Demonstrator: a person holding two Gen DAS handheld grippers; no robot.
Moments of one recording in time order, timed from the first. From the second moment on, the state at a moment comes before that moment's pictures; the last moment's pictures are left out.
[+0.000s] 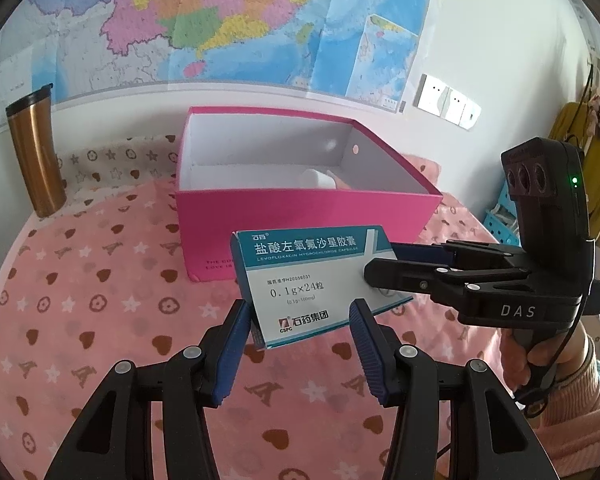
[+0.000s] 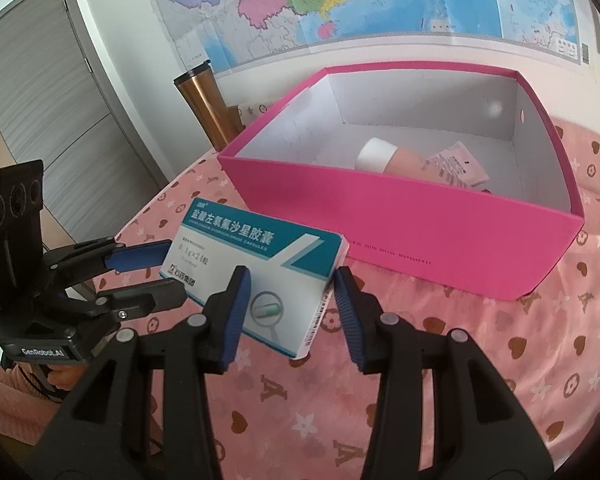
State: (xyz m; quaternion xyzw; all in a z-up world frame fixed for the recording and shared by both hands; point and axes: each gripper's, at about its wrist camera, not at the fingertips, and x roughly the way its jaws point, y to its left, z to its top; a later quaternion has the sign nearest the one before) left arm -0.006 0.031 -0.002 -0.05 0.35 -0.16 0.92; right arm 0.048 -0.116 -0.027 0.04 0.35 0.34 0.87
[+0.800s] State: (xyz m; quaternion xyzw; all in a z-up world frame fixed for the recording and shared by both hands) left arm 0.000 0.034 0.011 -0.05 0.33 -0.16 0.93; right arm 0.052 -0.115 -0.012 0.04 0.33 0.35 0.88
